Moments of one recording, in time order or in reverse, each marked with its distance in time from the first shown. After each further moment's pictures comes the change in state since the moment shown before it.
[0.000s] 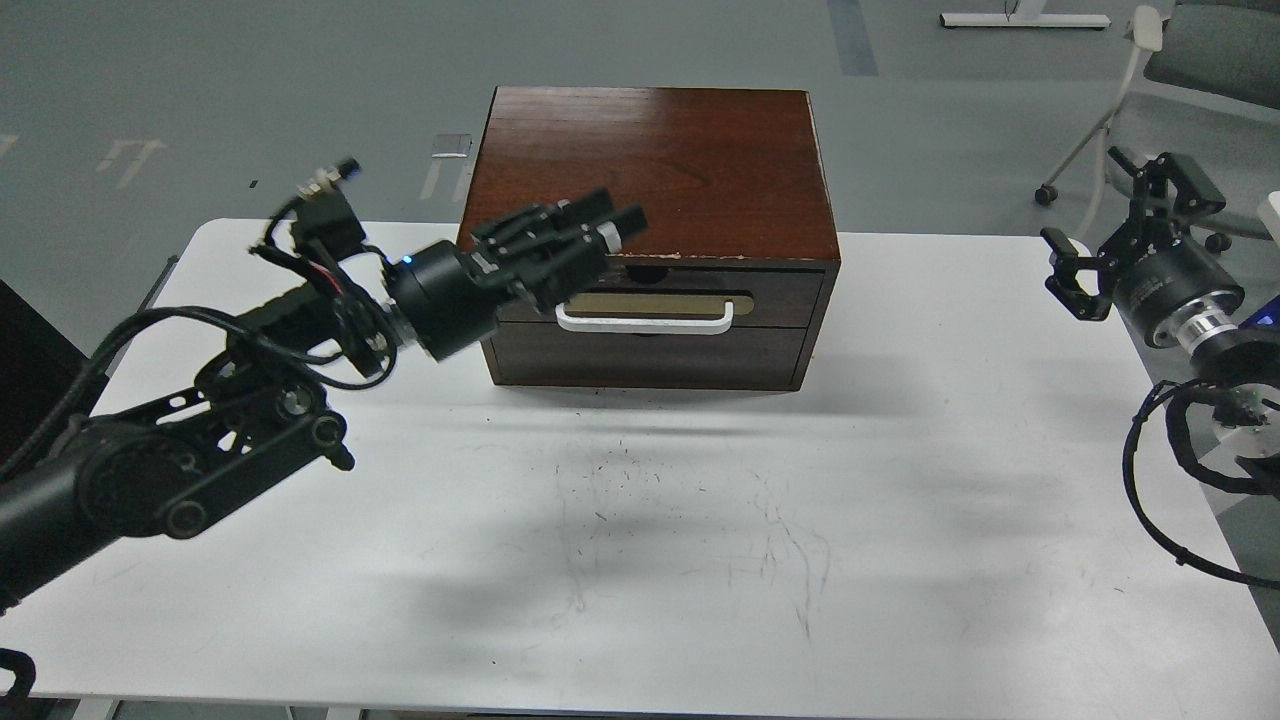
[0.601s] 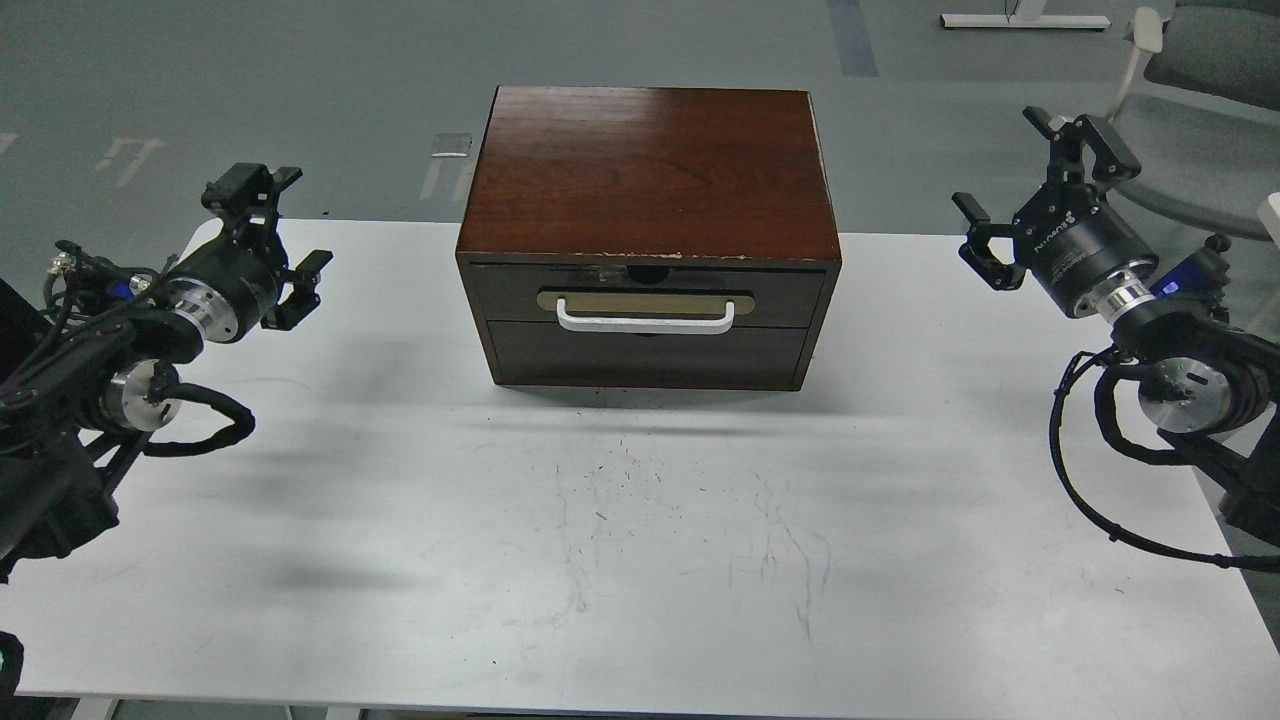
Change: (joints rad) left arm -0.010 -0.019 -0.060 0.658 -1.118 -0.390 0.268; right arm 0.046 0.069 -0.001 0.081 -0.003 0.007 0.010
